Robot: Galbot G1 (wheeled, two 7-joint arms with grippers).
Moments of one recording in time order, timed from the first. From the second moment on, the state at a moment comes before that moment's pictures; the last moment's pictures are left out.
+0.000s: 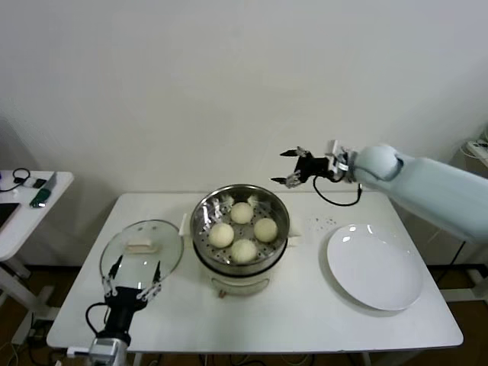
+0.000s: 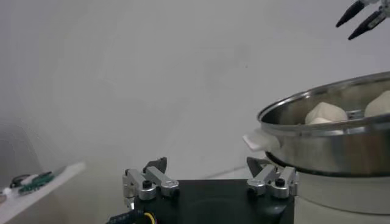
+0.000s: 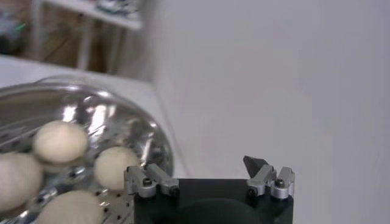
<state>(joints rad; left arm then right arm) 1.69 -1.34 -0.61 -2.08 0.09 -0.03 -0.09 0.26 0.69 -1.02 1.38 0.88 -0.01 -0.35</state>
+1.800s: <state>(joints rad) 1.29 -1.22 -0.55 -1.57 1.31 0.11 -0.13 -1.36 1.02 0.59 1.72 0.42 -0.02 -0.12</state>
